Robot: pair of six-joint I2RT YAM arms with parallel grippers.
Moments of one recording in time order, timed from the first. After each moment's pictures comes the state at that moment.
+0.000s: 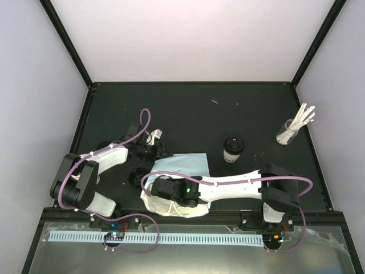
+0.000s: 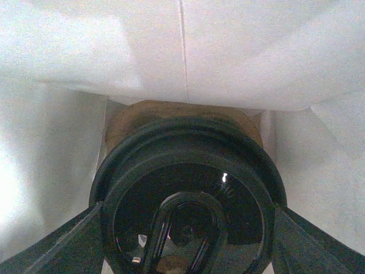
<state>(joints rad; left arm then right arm) -0.33 1.47 0.67 -0.17 0.72 -0.54 1.44 1.72 1.13 -0.44 0.62 -0.45</state>
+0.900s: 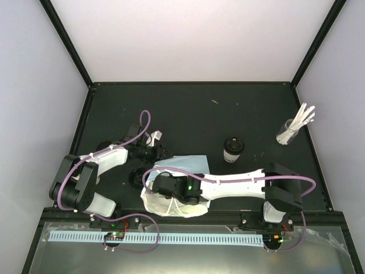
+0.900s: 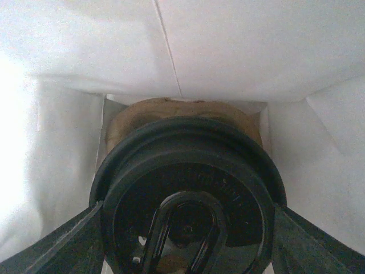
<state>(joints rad) -0.33 1.46 0.66 -0.18 0.71 -0.56 1.41 1.70 1.14 -0.48 0.54 -0.41</state>
